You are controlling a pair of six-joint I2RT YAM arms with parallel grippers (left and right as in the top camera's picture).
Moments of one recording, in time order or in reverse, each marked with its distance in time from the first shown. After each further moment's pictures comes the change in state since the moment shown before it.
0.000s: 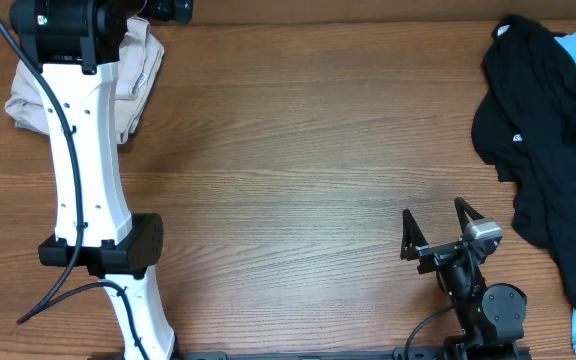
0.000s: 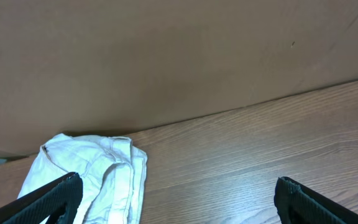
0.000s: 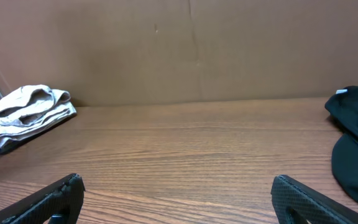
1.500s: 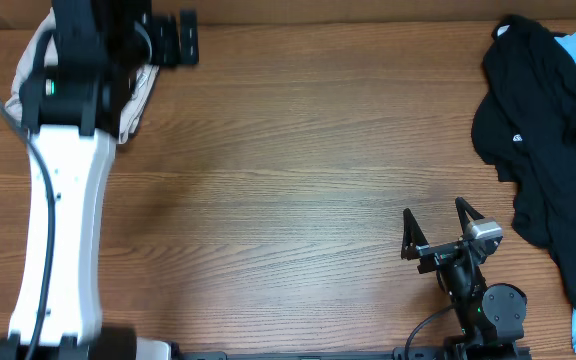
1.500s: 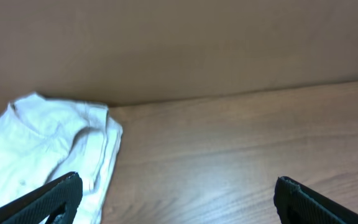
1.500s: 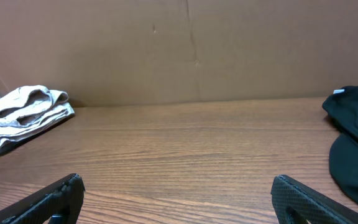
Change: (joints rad) left arm 0.000 -0.566 -1.027 0.494 0.030 -0.142; right arm 0.000 0.000 0.000 0.000 0.007 0.000
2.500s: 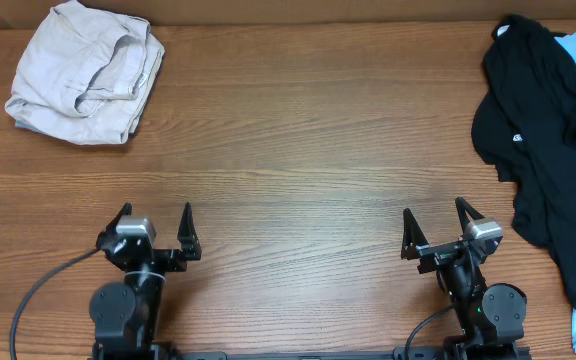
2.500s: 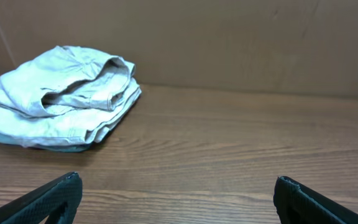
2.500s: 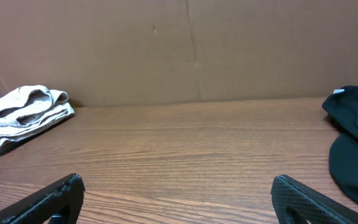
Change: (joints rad) left arm 0.099 -1.426 -1.658 0.668 0.003 -0.100; right arm 0.000 0.000 0.000 0.000 0.000 0.000
